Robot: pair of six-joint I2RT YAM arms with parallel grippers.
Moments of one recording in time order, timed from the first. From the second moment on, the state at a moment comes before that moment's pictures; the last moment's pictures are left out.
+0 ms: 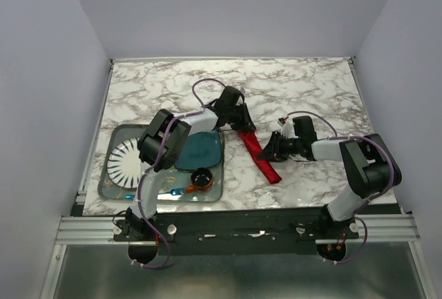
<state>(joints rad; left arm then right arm) -0.62 2.15 1.42 -0.01 0.37 -0.82 0.26 1.66 0.59 0.18 -0.74 0.55</state>
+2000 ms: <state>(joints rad) -0.48 1.79 1.12 0.13 0.49 -0.99 0.81 1.59 1.00 -0.59 0.31 0.31</state>
